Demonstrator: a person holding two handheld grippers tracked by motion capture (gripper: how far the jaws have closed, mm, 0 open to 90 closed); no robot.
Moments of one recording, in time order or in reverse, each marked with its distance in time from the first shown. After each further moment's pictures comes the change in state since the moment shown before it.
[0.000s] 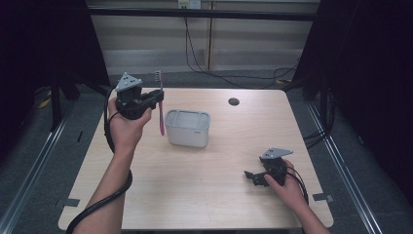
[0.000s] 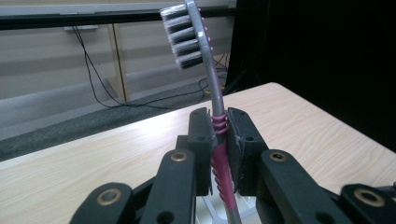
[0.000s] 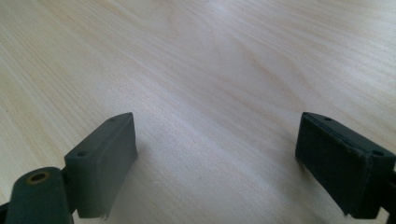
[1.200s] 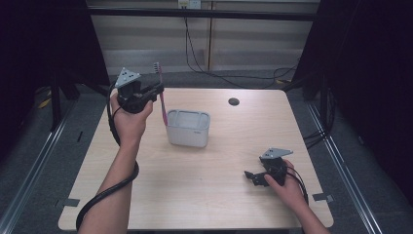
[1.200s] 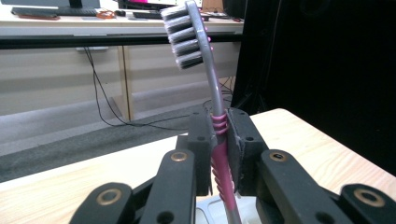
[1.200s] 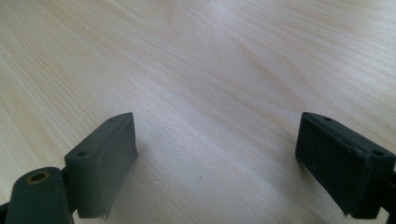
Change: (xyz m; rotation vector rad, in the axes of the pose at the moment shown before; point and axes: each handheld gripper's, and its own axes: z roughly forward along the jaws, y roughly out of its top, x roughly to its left) left arm 0.011 0.001 0.018 -0.095 0.025 -0.024; right arm 0.000 0.000 0.000 -0.001 -0.001 0.002
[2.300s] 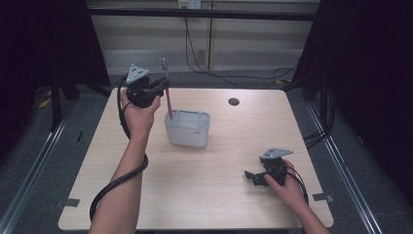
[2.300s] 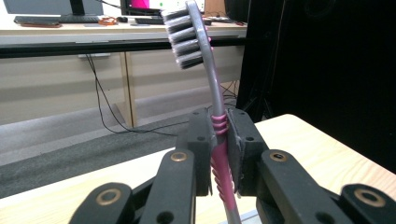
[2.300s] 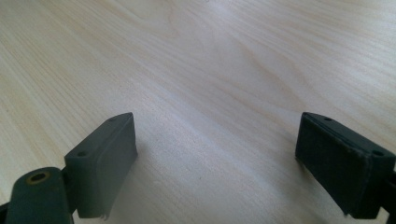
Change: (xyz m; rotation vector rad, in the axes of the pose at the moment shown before) left arm 0.000 0.000 0.030 -0.024 0.010 0.011; right arm 0.000 0.000 0.000 0.000 0.000 0.000
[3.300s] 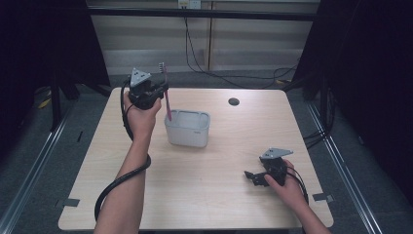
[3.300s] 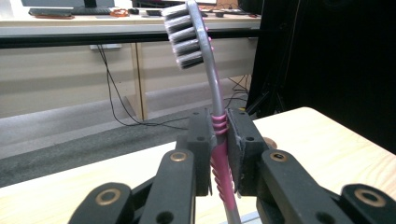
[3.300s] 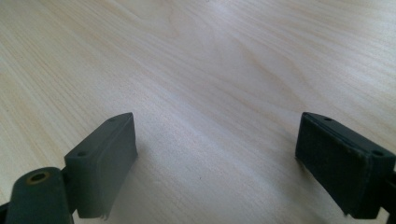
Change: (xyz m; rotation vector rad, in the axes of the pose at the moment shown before) left arm 0.009 -0.018 0.013 0.021 0.053 0.004; right arm 0.000 0.000 0.000 0.001 0.001 -0.002
